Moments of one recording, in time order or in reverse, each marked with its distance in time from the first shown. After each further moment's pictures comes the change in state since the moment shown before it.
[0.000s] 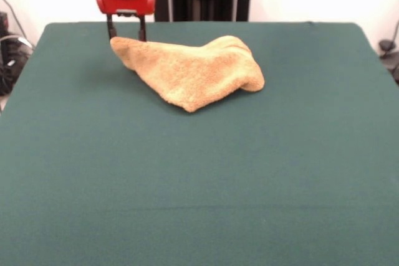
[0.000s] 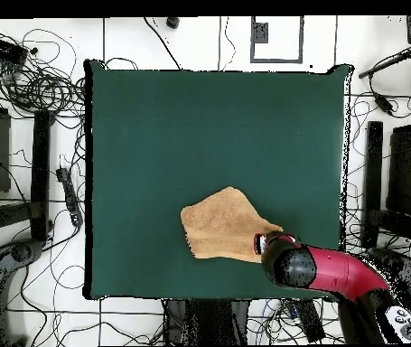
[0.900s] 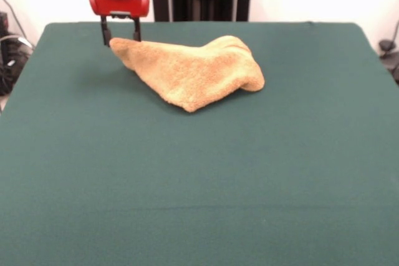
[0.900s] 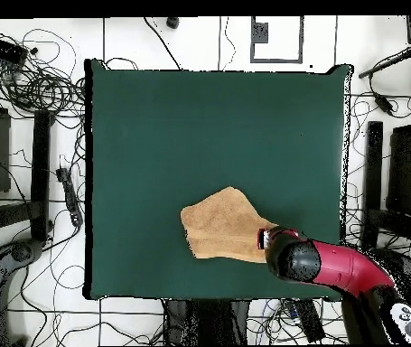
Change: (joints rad) arm 0.002 0.000 0.000 -0.028 0.027 0.037 0.000
